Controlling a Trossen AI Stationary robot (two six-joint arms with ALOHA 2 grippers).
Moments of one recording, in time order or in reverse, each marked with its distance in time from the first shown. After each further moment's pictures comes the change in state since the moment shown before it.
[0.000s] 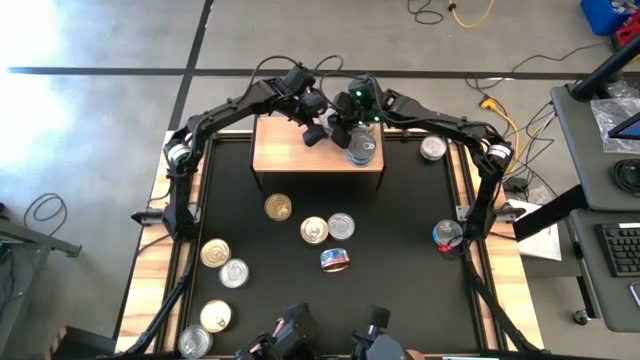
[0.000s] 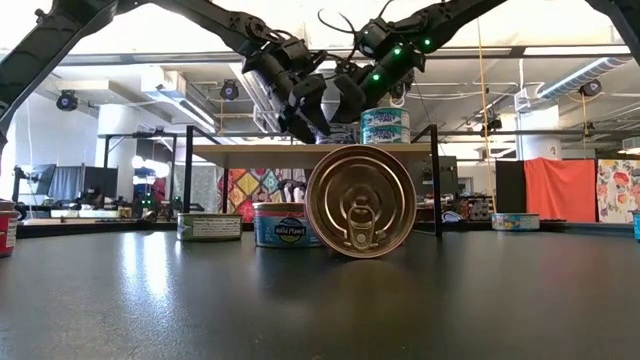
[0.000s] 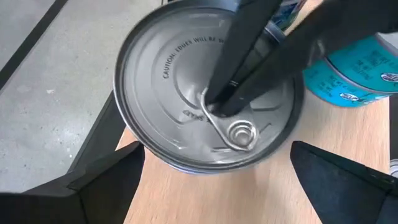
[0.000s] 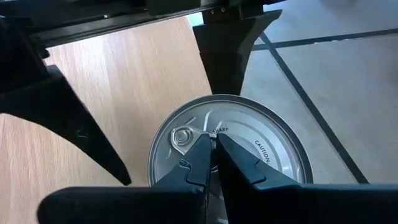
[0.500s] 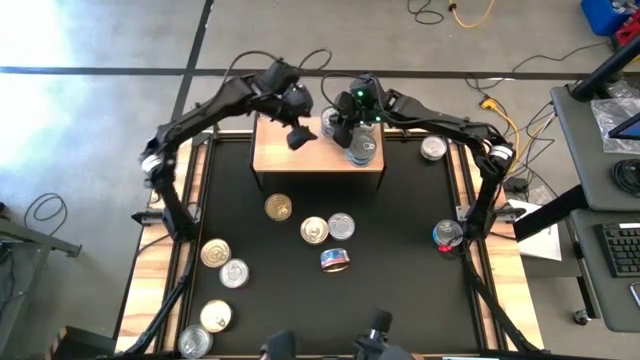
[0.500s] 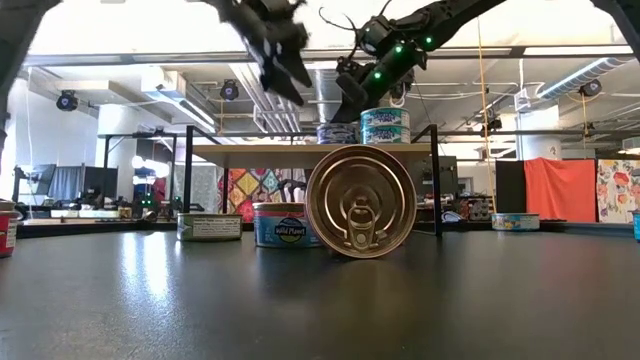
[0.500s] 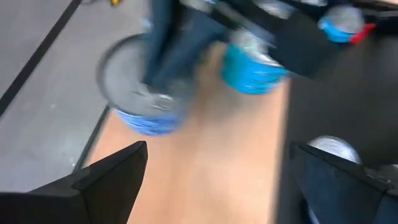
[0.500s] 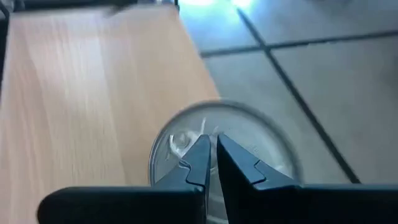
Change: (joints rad) left arm -0.063 -0.240 -0.053 -0.131 -0.009 -0.013; right arm 0.006 -0.039 -0.006 0.021 0.009 0.002
